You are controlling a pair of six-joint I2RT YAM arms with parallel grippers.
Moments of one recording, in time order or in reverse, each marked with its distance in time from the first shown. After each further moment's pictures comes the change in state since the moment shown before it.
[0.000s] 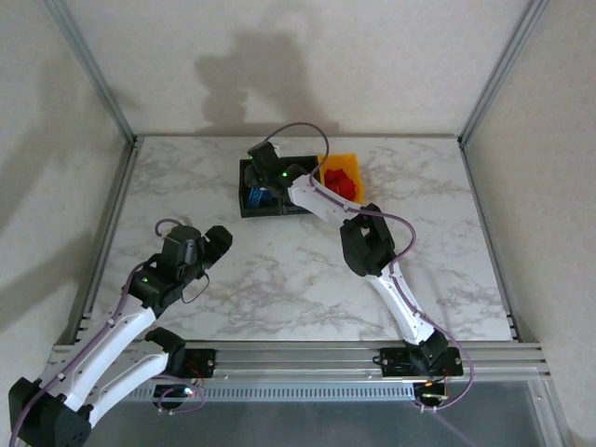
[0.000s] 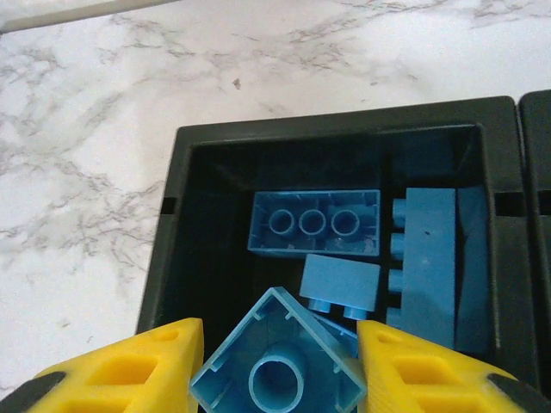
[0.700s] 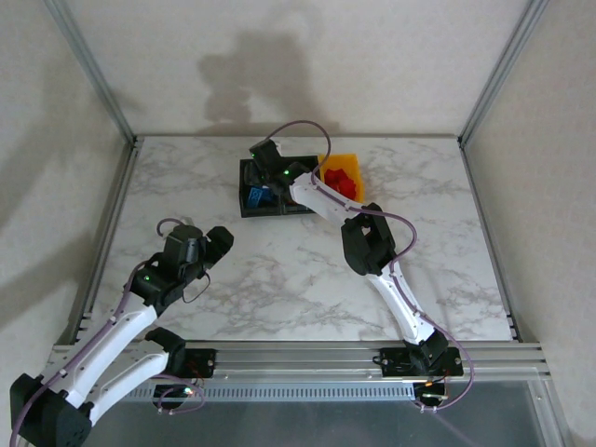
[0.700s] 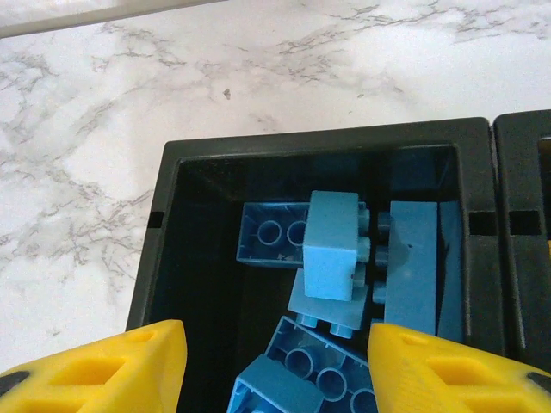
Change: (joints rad) left arm 0.000 0.022 0.000 0.000 0.007 0.000; right arm -0.010 0.000 0.013 -0.010 0.007 -0.016
